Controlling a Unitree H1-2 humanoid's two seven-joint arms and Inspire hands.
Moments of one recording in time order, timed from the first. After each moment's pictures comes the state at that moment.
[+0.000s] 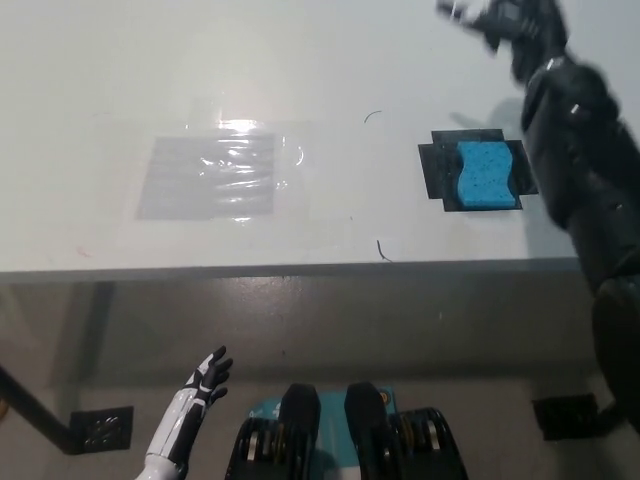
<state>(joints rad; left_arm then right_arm) -0.04 0.12 -0.07 0.28 0.06 -0.17 -0.06 -1.24 -0.13 -0.13 1.32 0.21 -0.06 -0.12</state>
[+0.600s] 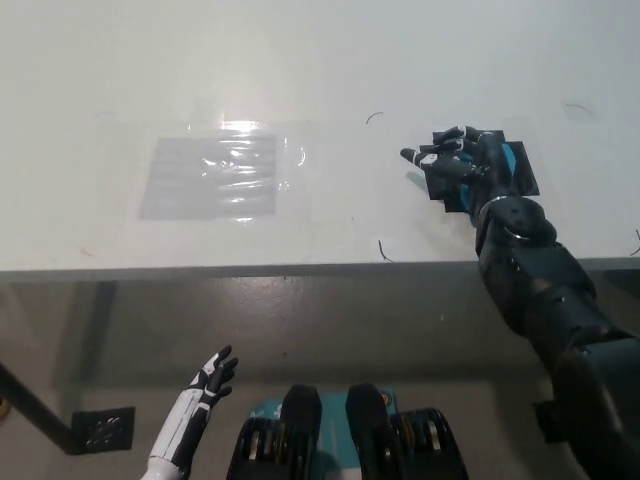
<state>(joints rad) -0.02 0.12 -0.08 0.27 0.07 -0.20 -0.07 -1.07 -0.06 -0.12 1.41 0.17 -0.17 -0.14</state>
